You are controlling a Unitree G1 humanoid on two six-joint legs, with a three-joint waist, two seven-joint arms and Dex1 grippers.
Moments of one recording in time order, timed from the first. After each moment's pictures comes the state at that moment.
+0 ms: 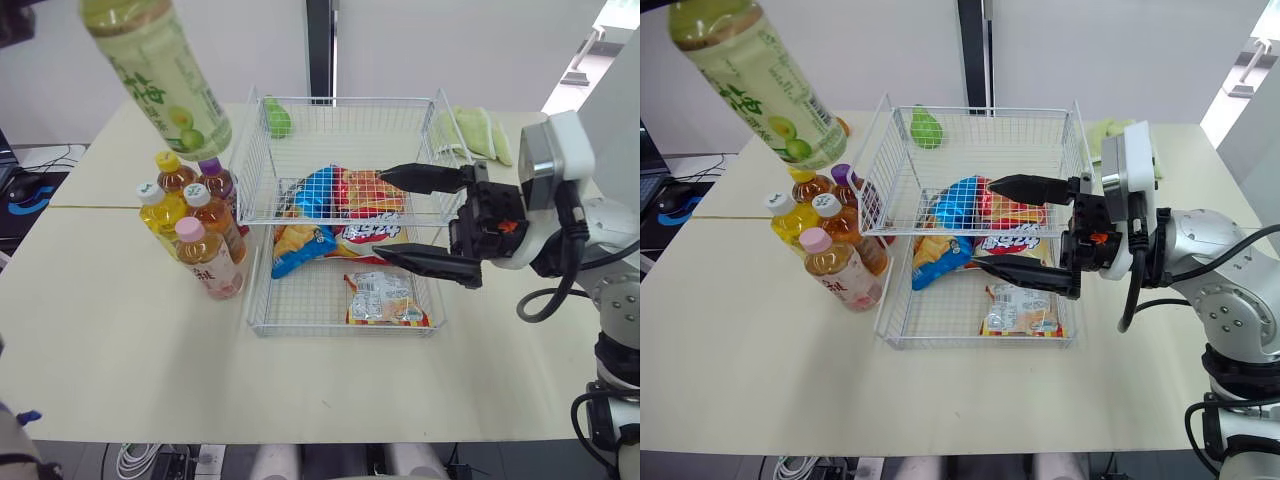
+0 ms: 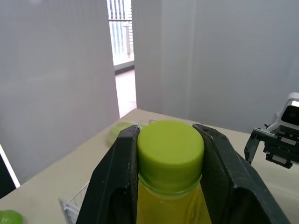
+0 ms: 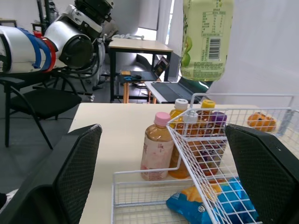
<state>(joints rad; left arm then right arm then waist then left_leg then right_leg) -1.37 1.13 0.10 0.38 -0.84 0.93 -1.21 -0.65 -0.69 -0.13 -0.56 0.97 0.75 0.80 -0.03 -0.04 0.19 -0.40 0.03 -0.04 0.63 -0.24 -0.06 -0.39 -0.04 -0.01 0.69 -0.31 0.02</state>
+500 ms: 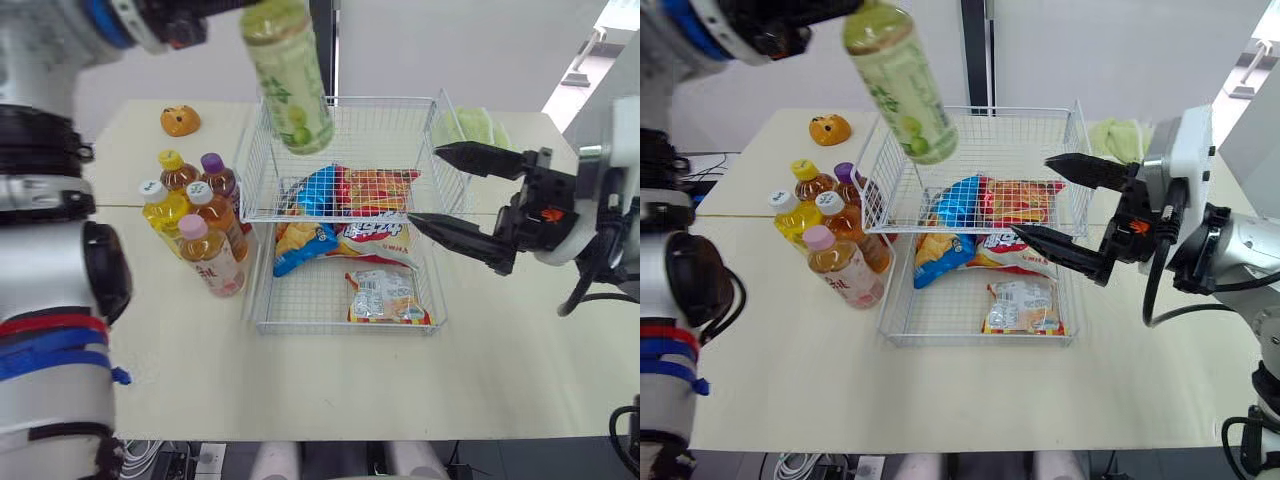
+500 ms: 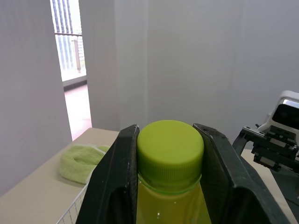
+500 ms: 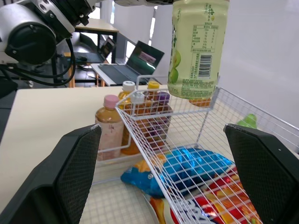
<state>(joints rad) -1.54 0.69 0.03 0.74 -0.57 0.62 -1.34 -0.52 -0.86 -0.31 -0.68 1.04 0.82 0.59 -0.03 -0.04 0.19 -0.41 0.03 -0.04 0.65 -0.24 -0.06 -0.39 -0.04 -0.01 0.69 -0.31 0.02</state>
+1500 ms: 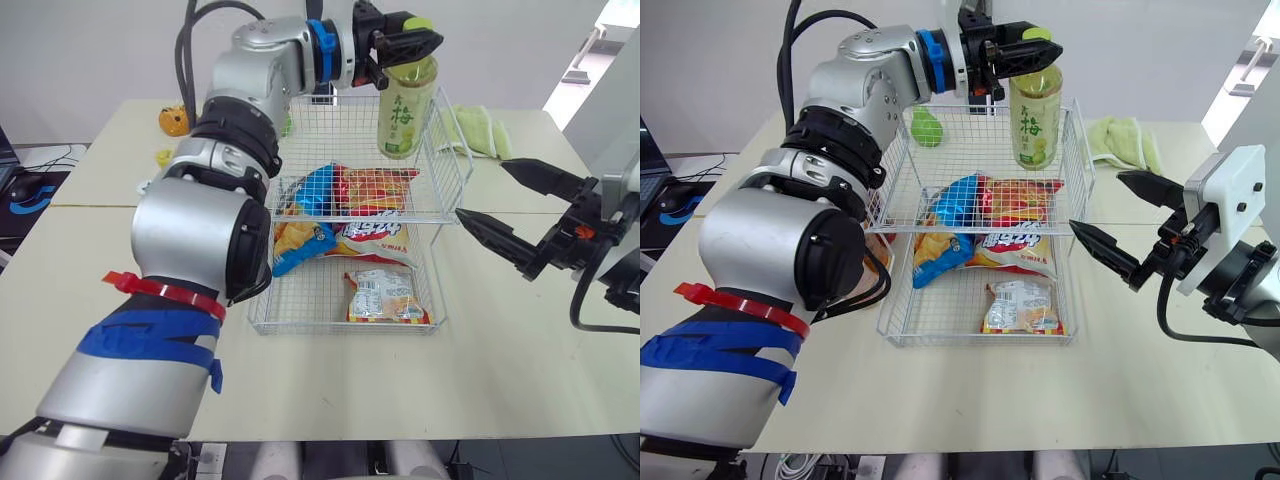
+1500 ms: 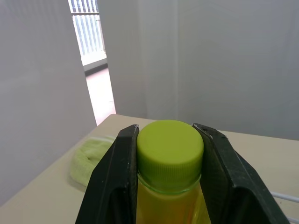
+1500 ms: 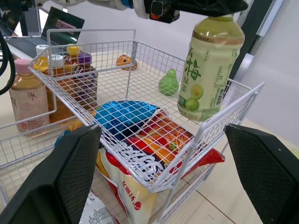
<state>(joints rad) -1.76 0.22 0.05 1.30 -0.20 0.12 -0.99 -0.27 -0.90 -0.47 -0.77 1.01 0.81 0.39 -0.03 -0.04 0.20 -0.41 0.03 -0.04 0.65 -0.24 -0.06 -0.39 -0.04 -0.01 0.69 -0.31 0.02</state>
